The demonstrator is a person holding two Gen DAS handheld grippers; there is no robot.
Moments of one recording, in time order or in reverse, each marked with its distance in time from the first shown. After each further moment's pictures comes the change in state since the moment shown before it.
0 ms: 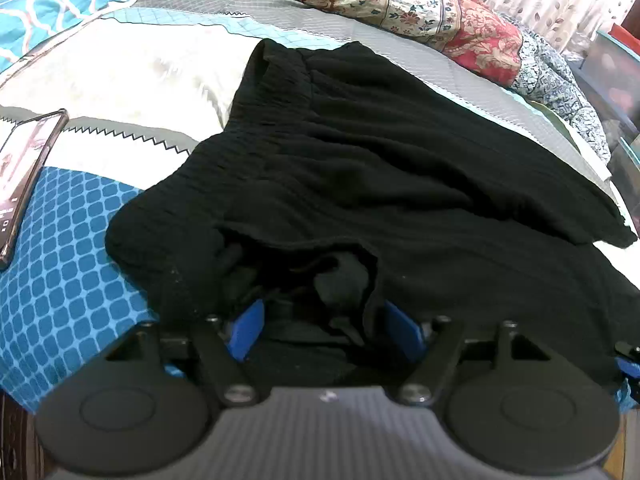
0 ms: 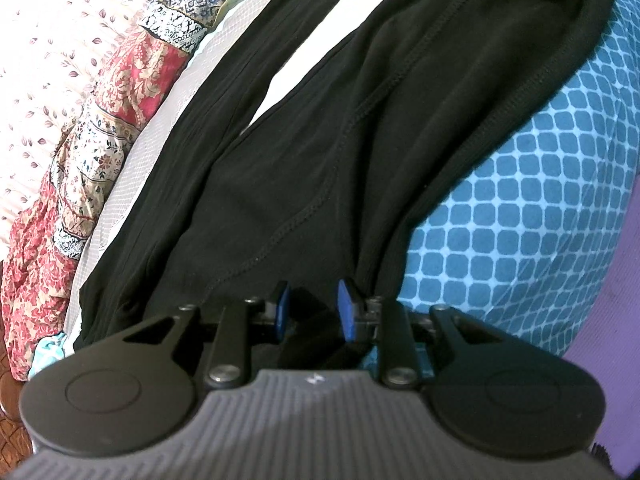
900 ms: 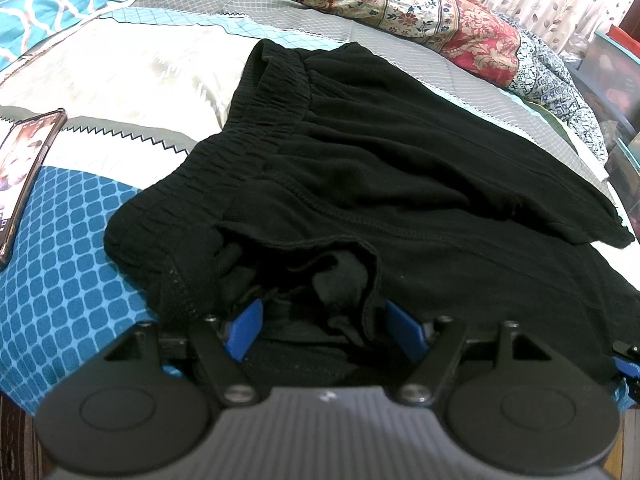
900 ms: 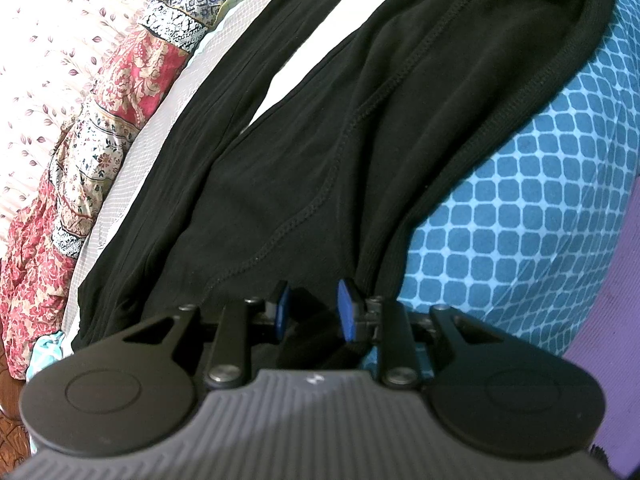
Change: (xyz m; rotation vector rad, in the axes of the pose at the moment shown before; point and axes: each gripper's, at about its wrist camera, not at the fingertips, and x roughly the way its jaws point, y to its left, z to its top) left arm 0.000 0.000 -0.001 0.001 -0.002 -0.002; right arm 0.001 0.001 -0.001 -0.001 0.000 -0.004
